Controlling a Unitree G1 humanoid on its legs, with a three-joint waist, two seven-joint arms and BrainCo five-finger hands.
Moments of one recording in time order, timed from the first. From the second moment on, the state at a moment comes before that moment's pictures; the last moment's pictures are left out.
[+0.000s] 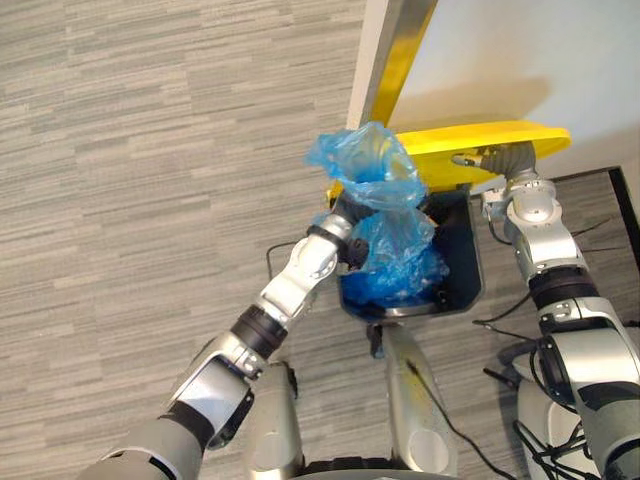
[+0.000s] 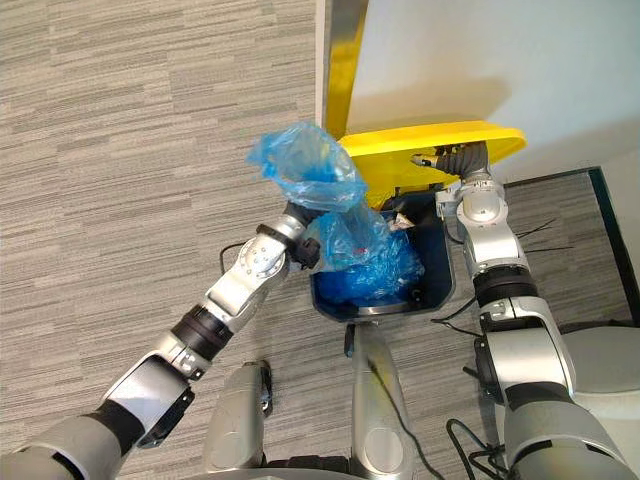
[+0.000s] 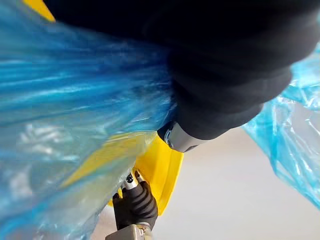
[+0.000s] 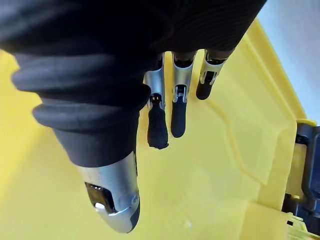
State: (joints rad) left arm -0.86 0.07 -0.57 0.44 -0.30 -0.16 0.09; right arm -0.91 -0.54 0.10 0.75 0.16 -0.02 -0.15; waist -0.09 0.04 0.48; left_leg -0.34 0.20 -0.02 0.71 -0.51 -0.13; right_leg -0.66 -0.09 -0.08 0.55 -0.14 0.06
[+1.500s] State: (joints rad) left arm -1.04 -0.14 -0.48 0.72 0.15 -0.18 0.11; right arm -0.74 -0.32 0.09 0.46 0.16 -0.02 -0.18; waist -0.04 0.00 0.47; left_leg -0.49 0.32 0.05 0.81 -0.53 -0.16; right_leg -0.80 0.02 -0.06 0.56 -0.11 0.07
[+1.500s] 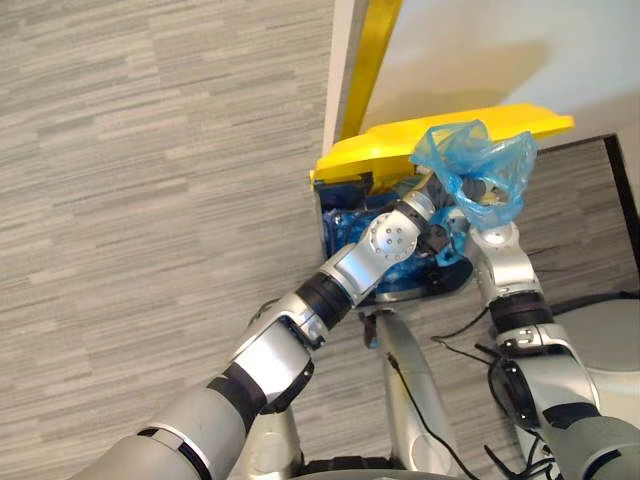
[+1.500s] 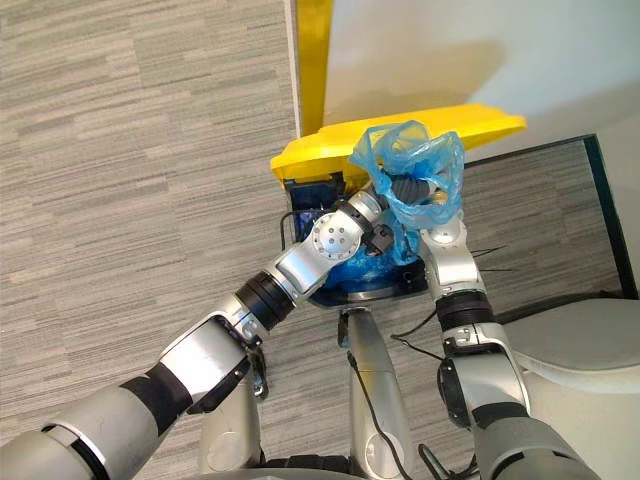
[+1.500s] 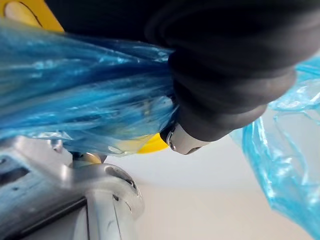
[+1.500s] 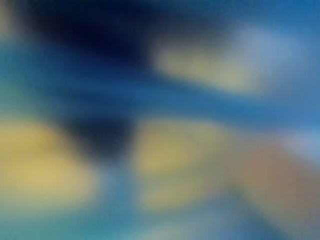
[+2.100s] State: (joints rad) left arm -0.88 -0.10 -0.39 0.80 0.33 -0.13 0.16; right arm -0.67 -0.33 0.25 0.47 -0.20 0.03 -0.20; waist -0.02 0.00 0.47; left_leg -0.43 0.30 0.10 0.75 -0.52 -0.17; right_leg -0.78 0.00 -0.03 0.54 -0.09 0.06
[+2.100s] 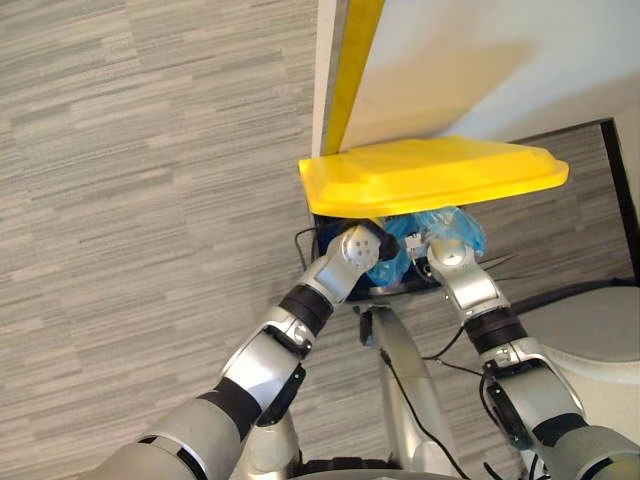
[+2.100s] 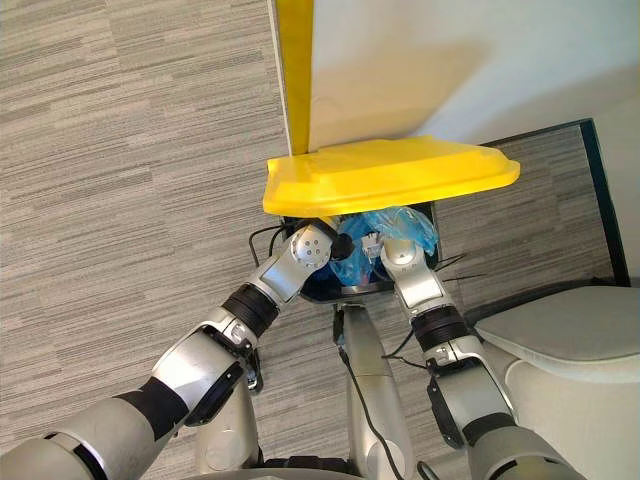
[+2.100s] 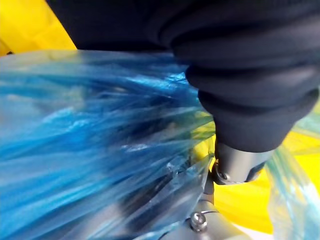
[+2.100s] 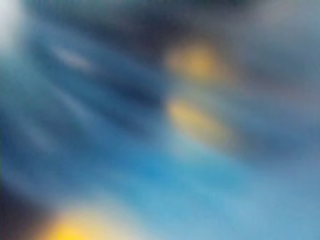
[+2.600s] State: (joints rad) left arm -0.64 0.10 -0.40 0.97 0.28 -0.02 0.16; right arm -0.69 -0.48 0.24 0.70 -0.58 0.05 -0.19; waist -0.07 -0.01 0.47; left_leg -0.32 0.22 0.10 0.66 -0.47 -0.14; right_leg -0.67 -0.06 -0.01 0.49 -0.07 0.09
